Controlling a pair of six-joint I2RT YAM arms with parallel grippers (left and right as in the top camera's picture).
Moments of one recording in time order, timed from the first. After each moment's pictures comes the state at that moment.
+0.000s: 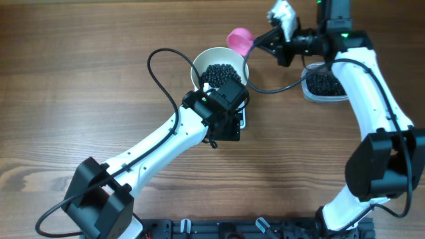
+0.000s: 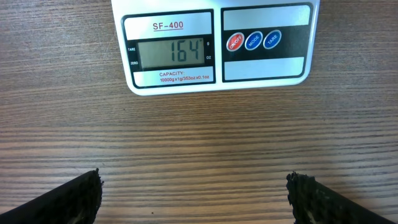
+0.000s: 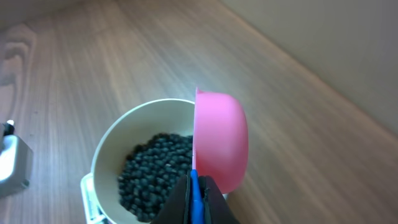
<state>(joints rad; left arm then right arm) -0.75 1.69 1.30 -1.01 -0.11 -0.67 0.11 1.86 1.59 -0.61 -0.85 -0.61</state>
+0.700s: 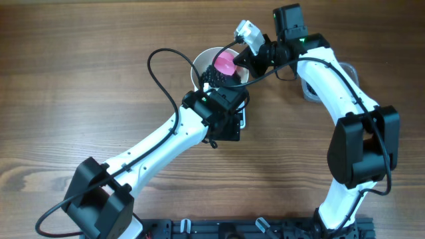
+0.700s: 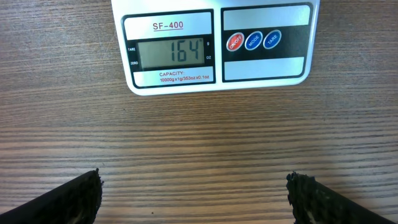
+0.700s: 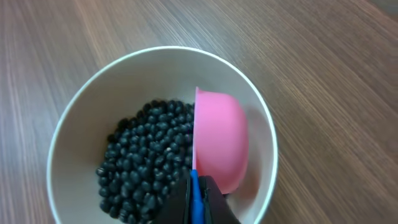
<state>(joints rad) -0.75 1.69 1.30 -1.01 -0.11 -0.67 0.25 1.98 1.59 -0.61 -0.61 -0.60</state>
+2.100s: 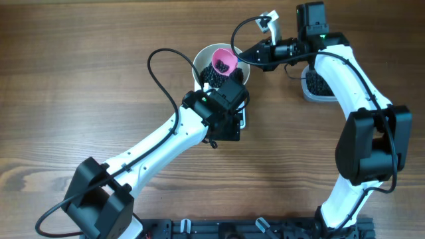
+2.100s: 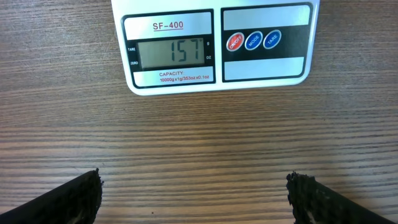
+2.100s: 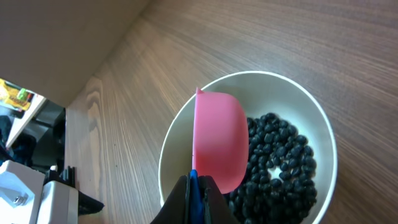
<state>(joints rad) -0.75 1.69 1.30 -1.01 -0.11 -0.67 0.13 1.99 1.58 -0.60 -0.99 -0.24</state>
